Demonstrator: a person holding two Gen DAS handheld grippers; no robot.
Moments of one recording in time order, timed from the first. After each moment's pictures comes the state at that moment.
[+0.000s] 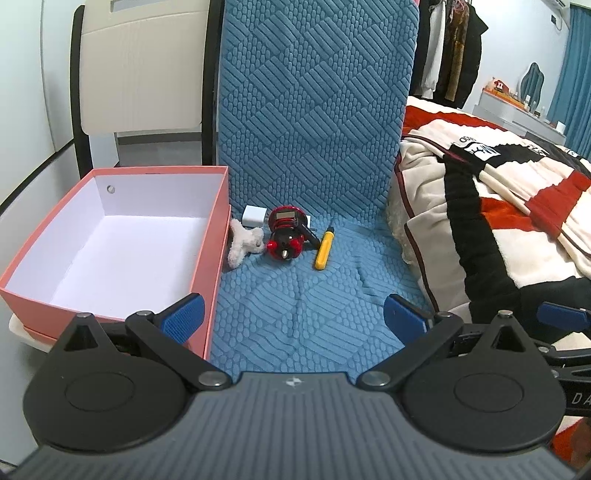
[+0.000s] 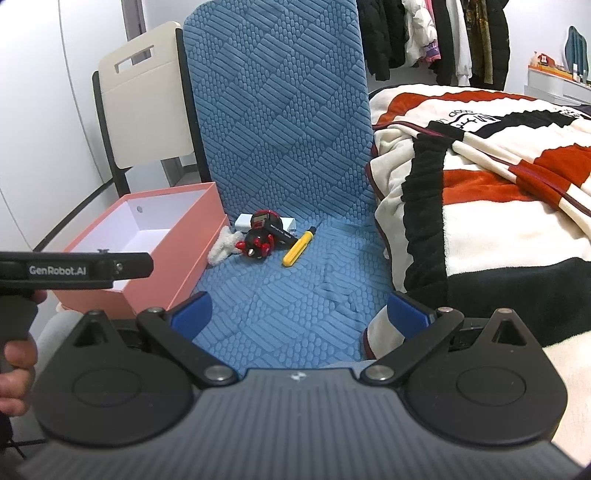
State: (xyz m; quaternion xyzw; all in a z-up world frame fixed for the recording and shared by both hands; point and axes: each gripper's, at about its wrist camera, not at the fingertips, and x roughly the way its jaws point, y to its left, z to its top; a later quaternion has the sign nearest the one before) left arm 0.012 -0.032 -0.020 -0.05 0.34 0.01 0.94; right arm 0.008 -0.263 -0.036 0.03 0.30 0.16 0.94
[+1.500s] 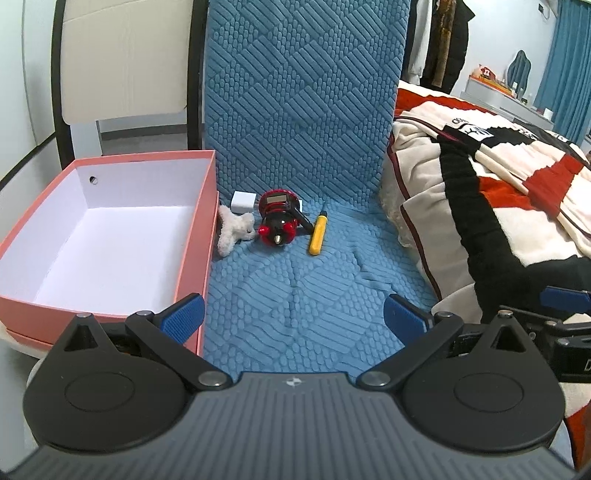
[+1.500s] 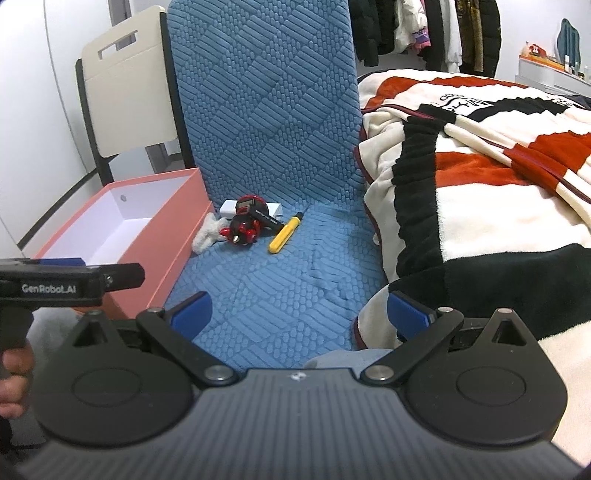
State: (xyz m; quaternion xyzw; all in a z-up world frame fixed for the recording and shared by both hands) left arm 0.026 -0.022 -0.046 -0.04 0.35 -0.02 0.93; right arm 0.019 -0.262 -0.049 0.04 0.32 0.14 0.94
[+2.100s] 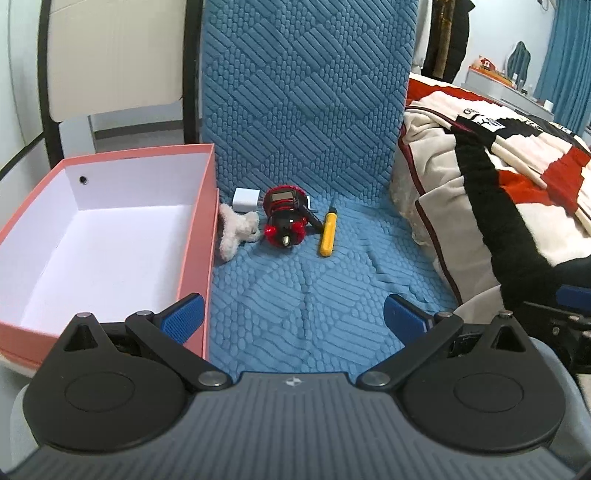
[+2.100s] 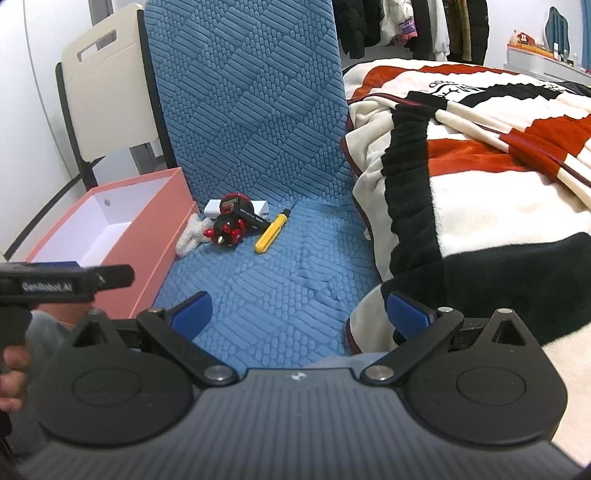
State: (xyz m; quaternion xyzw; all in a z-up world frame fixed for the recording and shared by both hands) left arm 0.067 -0.008 -0.071 -0.04 0.36 -0.02 0.93; right arm 0.044 -0.261 -0.065 0.04 0.32 0.12 0.94
